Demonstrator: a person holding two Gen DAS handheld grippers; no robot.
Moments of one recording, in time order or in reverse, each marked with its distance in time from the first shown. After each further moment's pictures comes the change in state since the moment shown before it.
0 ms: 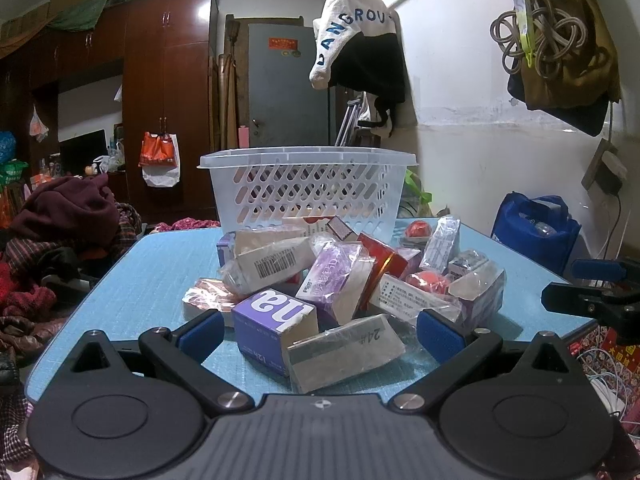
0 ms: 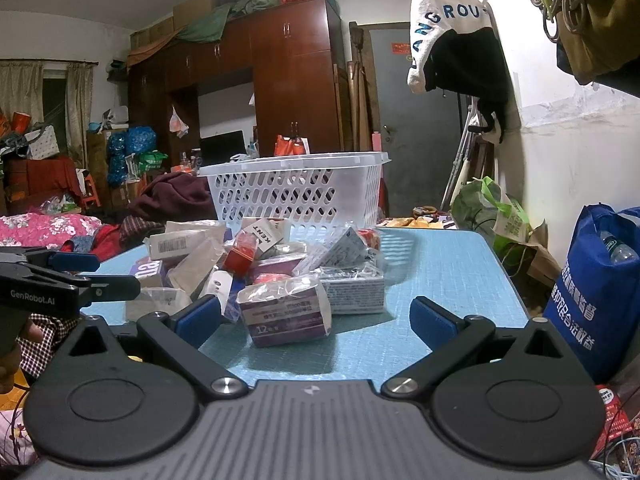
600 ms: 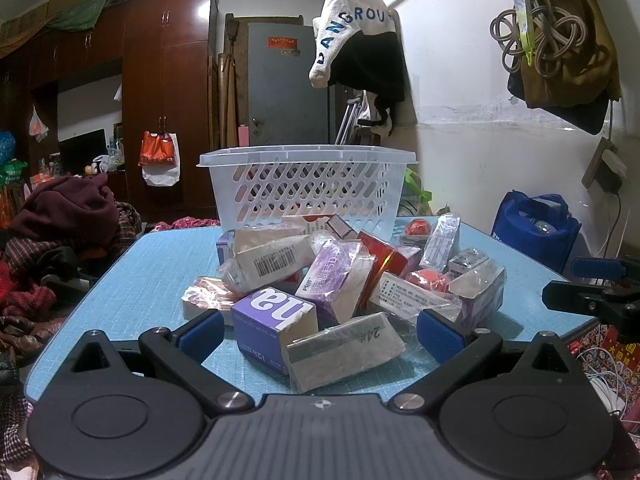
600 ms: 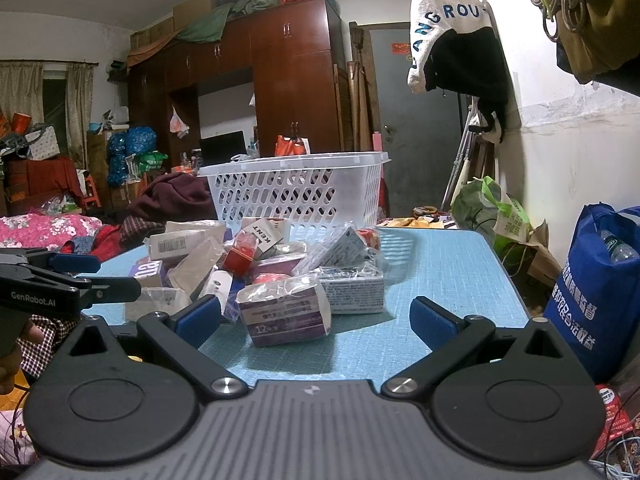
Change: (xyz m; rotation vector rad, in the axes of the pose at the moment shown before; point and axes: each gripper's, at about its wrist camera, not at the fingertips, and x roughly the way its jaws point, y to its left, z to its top) left arm 0.000 0.000 0.000 0.001 0.001 -0.001; right arm -0.001 -0.002 -0.001 0.001 0.001 0.001
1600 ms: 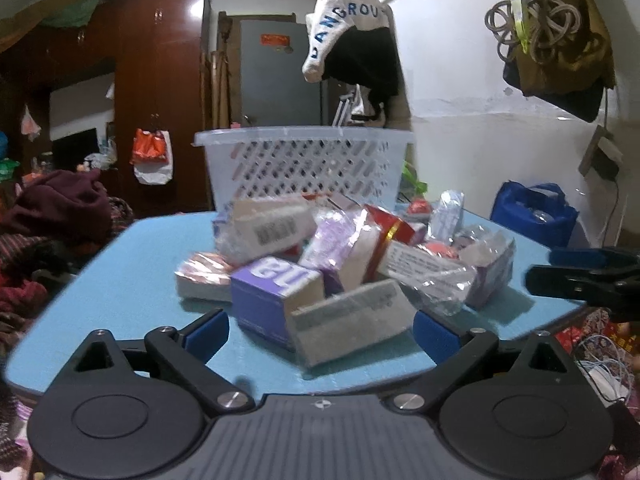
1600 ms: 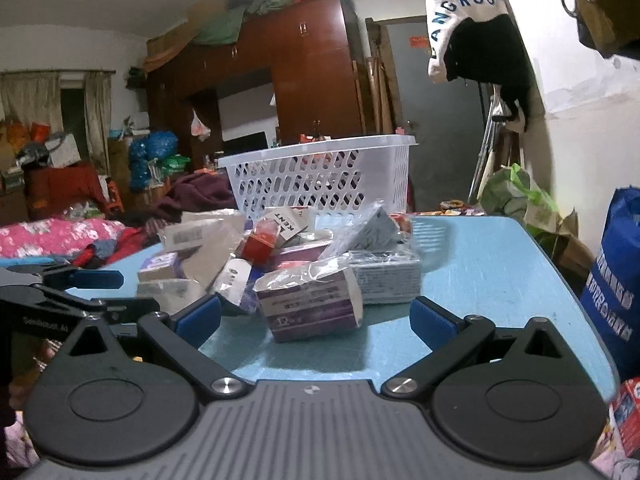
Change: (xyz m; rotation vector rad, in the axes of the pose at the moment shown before) left arm 0.015 0.009 -0.025 0.013 0.012 -0.037; right arm 0.025 0.006 -0.017 0.016 -0.002 0.075
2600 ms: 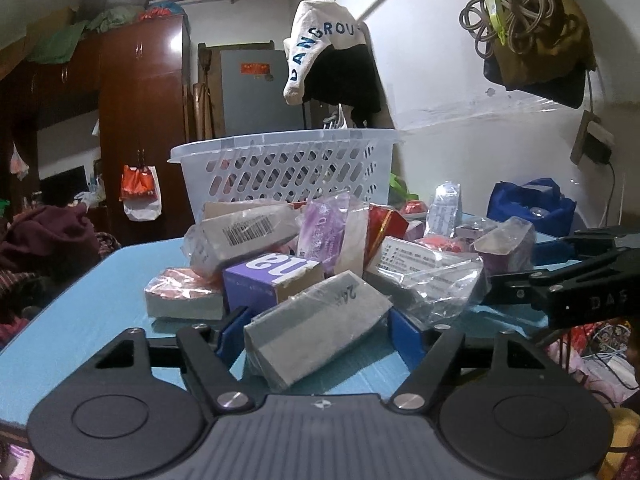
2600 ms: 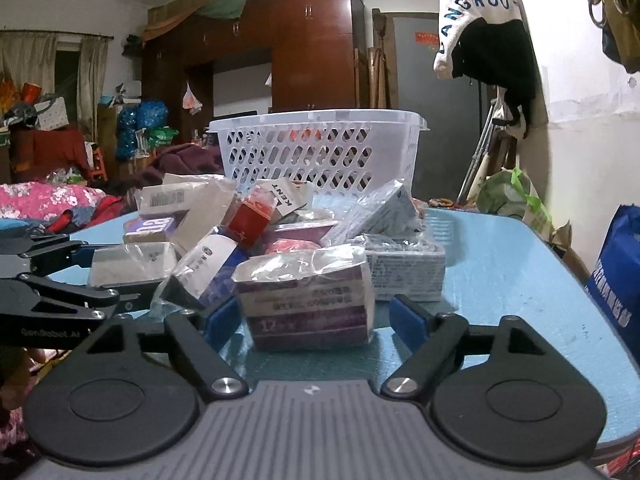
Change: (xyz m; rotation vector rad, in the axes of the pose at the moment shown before) left arm 0.027 -0.009 -0.009 0.089 -0.100 -0.002; right arm 0.027 0.013 -0.007 -0.075 0.041 -0.052
